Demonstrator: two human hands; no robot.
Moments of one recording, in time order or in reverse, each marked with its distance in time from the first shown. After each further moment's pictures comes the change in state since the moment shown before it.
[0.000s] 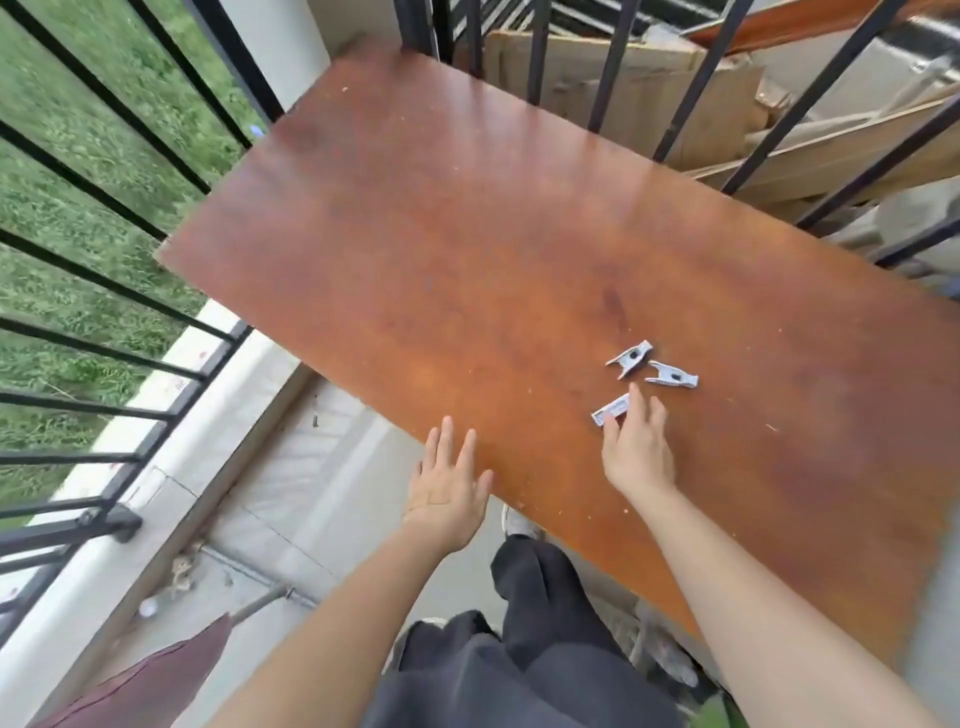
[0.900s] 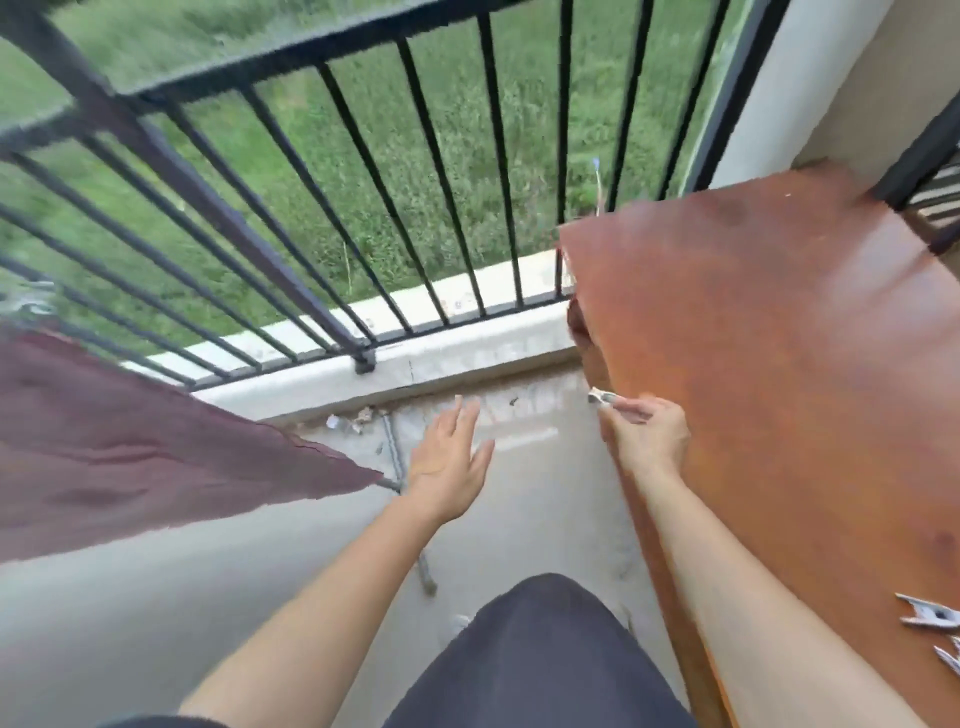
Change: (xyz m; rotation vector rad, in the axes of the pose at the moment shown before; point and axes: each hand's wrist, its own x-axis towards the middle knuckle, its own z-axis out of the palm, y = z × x) left_hand -0.186 -0.174 -0.066 -0.453 0.512 -0.626; right_hand -0.124 -0.260 0.099 0.362 -0.371 -0.549
